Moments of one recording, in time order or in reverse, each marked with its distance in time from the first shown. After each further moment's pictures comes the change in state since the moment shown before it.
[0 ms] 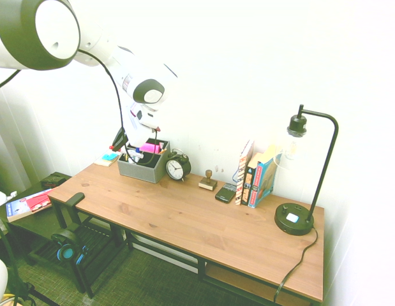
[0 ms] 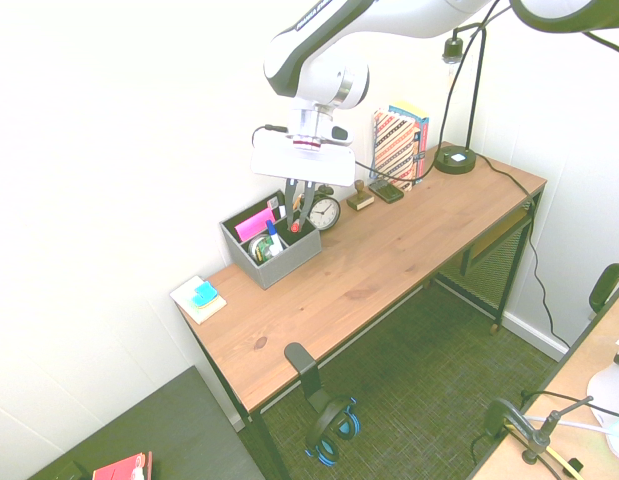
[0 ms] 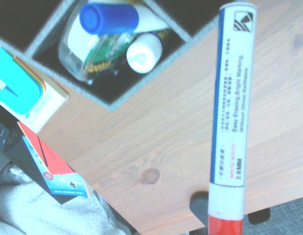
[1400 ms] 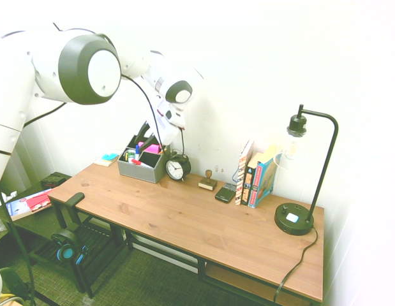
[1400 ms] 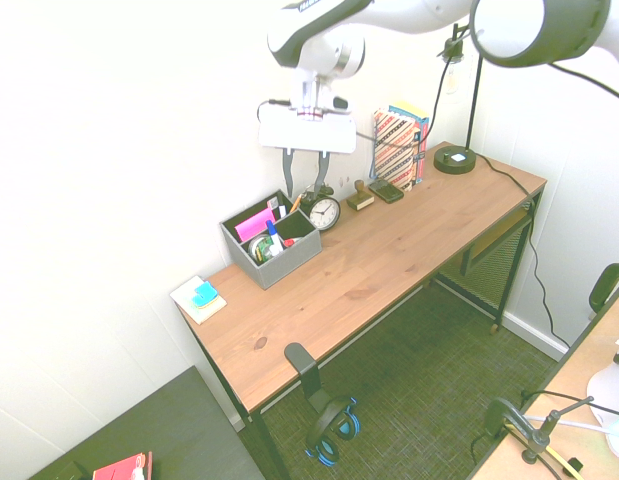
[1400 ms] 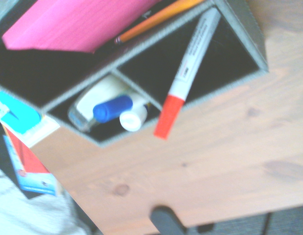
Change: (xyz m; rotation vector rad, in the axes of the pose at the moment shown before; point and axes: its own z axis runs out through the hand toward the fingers) arm 0.009 -0.019 -0.091 -0.075 0.101 -0.120
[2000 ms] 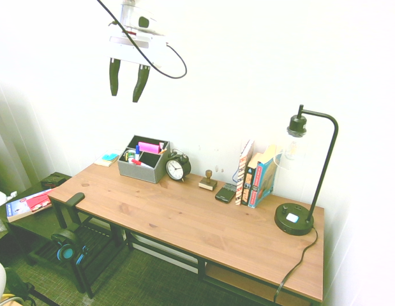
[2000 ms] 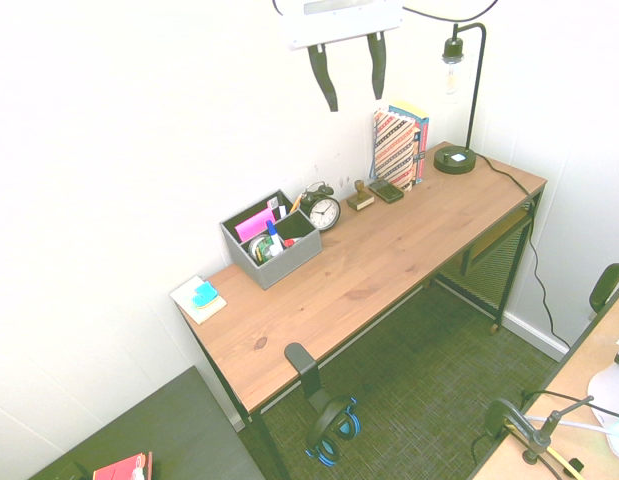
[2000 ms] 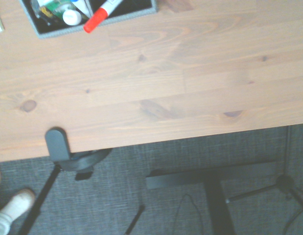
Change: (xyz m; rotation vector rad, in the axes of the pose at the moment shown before) arm -0.125 0.172 -0.125 -0.075 0.443 -0.336
